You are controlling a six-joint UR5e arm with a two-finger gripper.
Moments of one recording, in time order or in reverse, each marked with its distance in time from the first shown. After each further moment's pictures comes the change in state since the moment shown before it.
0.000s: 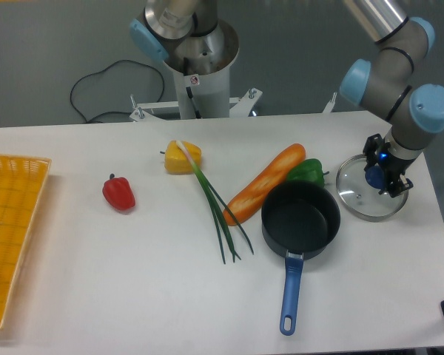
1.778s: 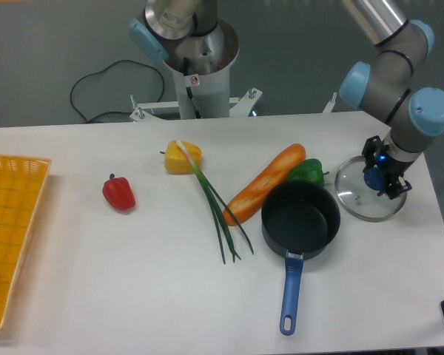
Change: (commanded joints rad) arm -0.002 -0.012 0.002 0.002 0.002 0.002
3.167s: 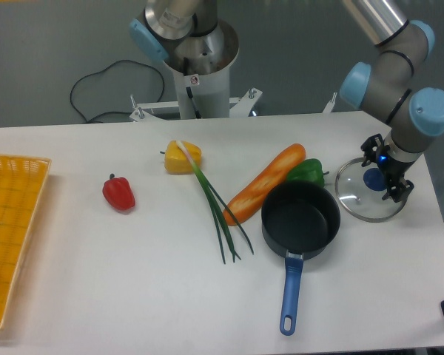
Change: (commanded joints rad) arm -0.021 0.009 0.006 -0.002 -0.003 -0.038
